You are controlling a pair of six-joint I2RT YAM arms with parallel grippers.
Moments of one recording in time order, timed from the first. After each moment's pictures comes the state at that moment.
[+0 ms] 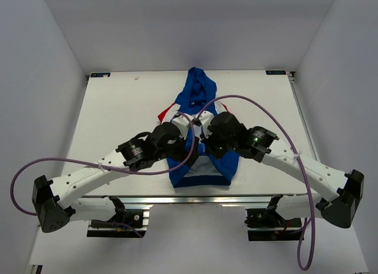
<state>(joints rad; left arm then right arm) -0.98 1.16 1.03 -0.52 -0.09 -0.40 0.97 1.24 1.20 -0.76 0.03 0.05</state>
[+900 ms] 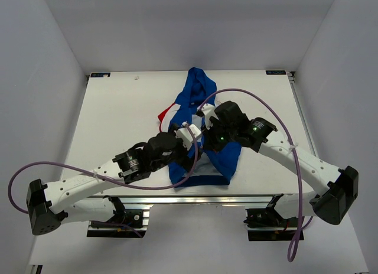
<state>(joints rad) -1.08 1.06 0.91 -0.27 -0.24 -0.03 0.83 1.30 1.23 -0.73 -0.23 0.04</state>
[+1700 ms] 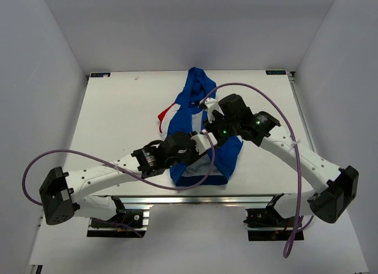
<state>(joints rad) -1.08 1.23 0.93 -0.20 -0.18 0.22 0.77 1.33 1.30 -0.76 -0.34 0.07</state>
